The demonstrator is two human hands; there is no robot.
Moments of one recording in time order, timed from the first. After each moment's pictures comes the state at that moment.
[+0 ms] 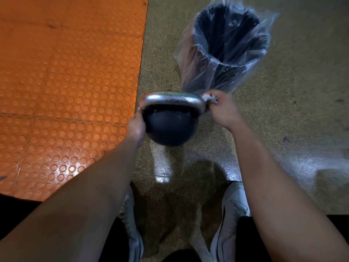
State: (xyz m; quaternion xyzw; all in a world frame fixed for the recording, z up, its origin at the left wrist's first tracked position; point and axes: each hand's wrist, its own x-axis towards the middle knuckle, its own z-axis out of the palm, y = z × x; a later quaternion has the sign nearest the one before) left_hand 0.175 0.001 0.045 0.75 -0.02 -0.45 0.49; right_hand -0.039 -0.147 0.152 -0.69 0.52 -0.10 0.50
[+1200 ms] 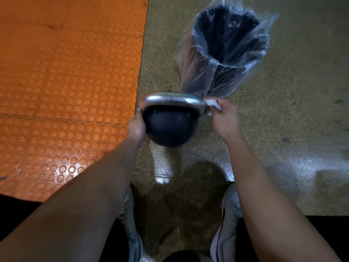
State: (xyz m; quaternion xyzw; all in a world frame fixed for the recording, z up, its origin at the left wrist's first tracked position) left_hand 0.177 0.000 0.041 0.74 -0.01 -0.45 0.50; right_hand -0.046 -0.119 0.141 -0.65 0.55 -0.20 0.49
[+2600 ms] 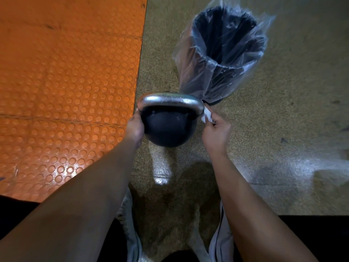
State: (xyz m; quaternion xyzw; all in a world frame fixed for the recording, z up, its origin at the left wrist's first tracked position) left_hand 0.174 0.000 0.050 0.75 -0.01 -0.44 0.49; right_hand -0.043 -0.076 0.101 -0.60 0.56 -0.36 0.44
